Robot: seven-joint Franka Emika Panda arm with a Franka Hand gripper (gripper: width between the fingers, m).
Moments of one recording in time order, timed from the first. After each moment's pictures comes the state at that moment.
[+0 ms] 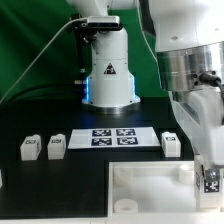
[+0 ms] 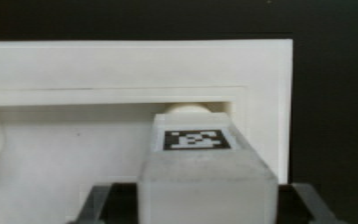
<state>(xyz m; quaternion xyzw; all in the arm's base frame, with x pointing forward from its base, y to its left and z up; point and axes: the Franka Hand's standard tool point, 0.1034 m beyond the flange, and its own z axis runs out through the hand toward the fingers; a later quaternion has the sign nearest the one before) 0.623 0.110 0.077 -0.69 0.72 0.03 0.09</state>
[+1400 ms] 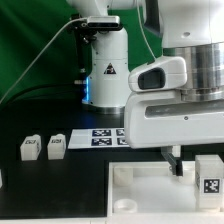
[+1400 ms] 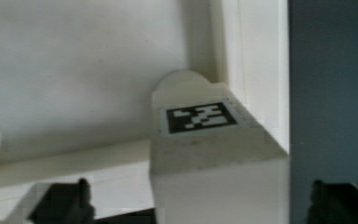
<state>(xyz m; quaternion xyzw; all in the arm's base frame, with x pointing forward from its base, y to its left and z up) 0.630 0.109 0.079 -1.00 0.08 -0.03 0.05</state>
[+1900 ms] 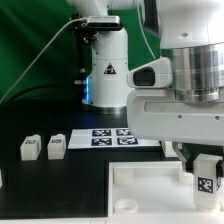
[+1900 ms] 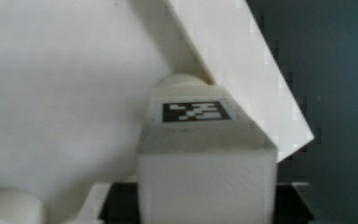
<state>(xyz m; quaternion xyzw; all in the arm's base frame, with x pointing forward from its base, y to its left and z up) 0.629 0.109 0.079 -0.95 0.32 -0.01 0.06</state>
